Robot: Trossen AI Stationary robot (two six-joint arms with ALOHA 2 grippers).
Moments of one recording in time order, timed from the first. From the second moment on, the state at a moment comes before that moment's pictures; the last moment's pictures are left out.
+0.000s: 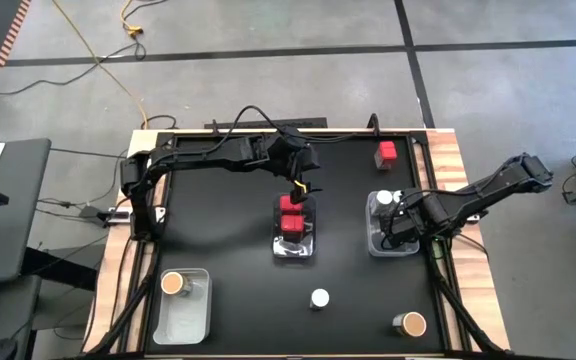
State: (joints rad) left arm 0.25 1.85 1.63 -0.35 0.17 0.17; right arm 0.35 1.07 0.77 -1.38 0.31 1.85
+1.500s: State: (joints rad) left arm 0.25 1.85 1.63 -0.35 0.17 0.15; right arm 0.35 1.06 1.02 -1.55 0.34 1.73
